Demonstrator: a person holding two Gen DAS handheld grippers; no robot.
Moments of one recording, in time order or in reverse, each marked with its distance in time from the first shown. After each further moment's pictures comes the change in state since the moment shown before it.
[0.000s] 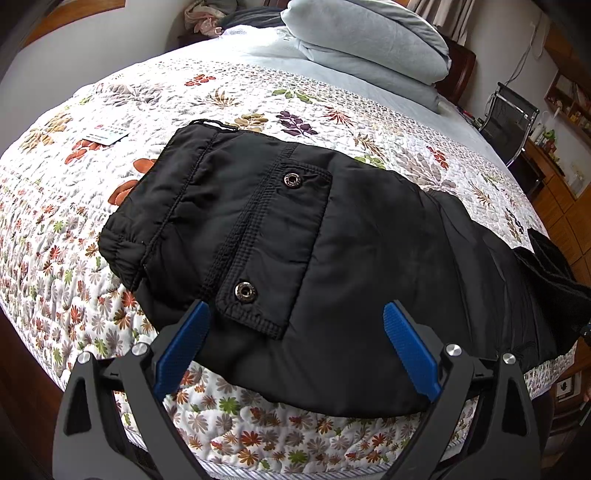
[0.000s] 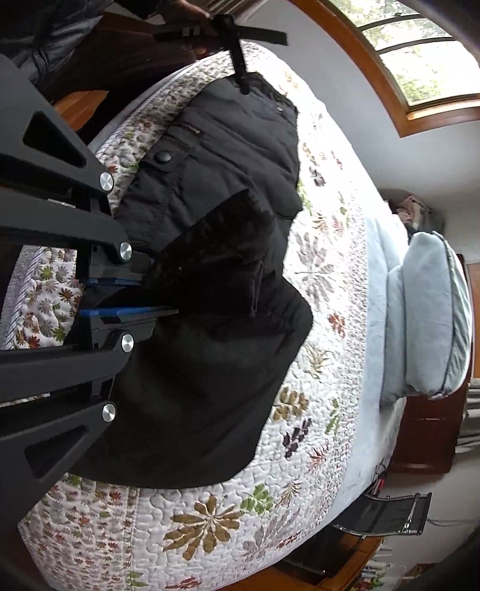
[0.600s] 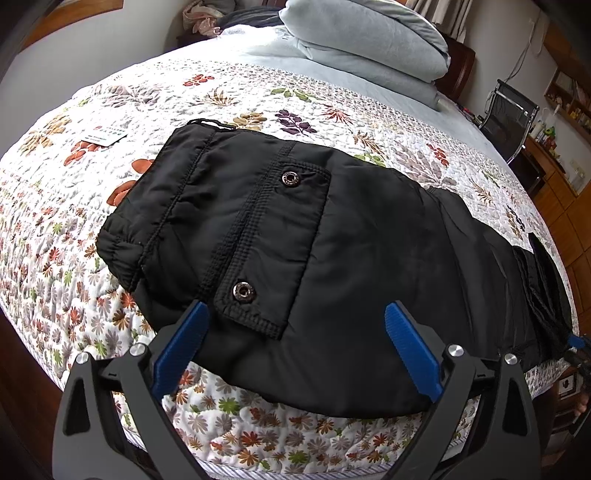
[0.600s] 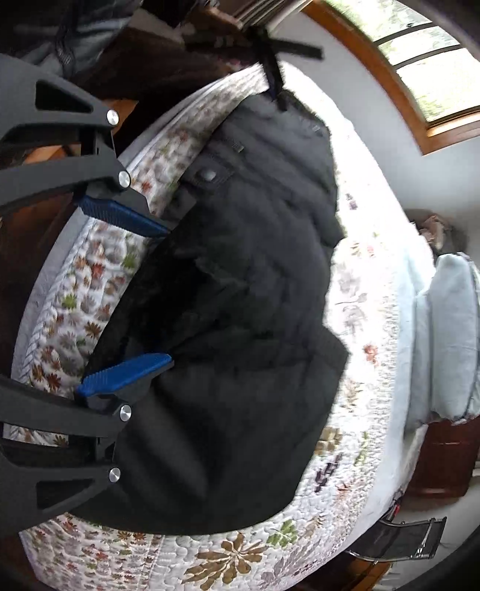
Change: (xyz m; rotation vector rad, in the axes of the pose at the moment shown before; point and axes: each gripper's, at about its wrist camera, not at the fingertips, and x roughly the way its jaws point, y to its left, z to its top) left arm 0.001 -0.003 0.000 0.007 0.003 0.001; right arm 0.005 0.015 -0.021 -0.004 0.029 0.097
